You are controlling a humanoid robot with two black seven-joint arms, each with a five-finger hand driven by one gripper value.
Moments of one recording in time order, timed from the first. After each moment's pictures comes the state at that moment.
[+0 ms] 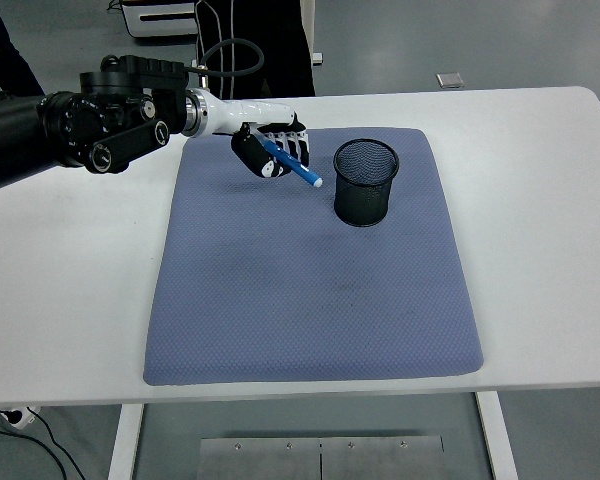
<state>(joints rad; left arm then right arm) -1.59 0.15 0.62 -0.68 0.55 -0.23 -0.38 0.04 0.00 0.30 0.23 -0.09 0.04 0.11</state>
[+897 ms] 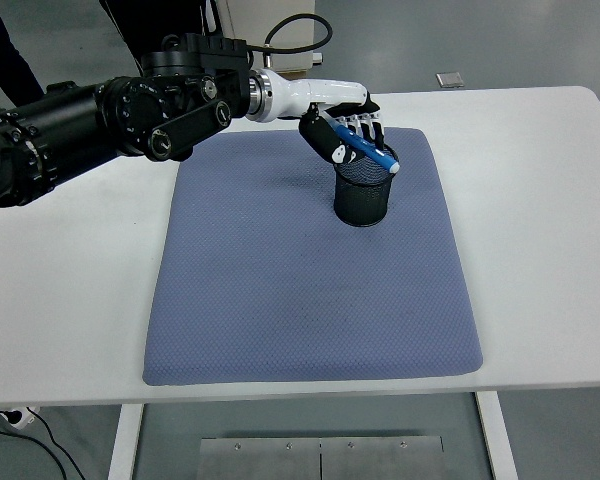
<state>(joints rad) -1.59 0.00 0.46 -0.59 0.53 -0.28 -0.39 0.04 0.00 0.30 0.23 -0.09 0.04 0.11</state>
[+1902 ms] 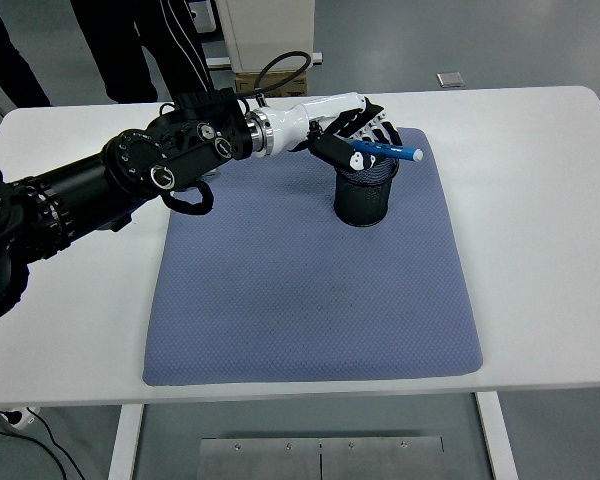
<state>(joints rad) -1.37 0.00 0.18 -0.55 0.44 -0.26 -0.39 0.04 0.00 0.30 0.23 -0.09 0.04 0.11</state>
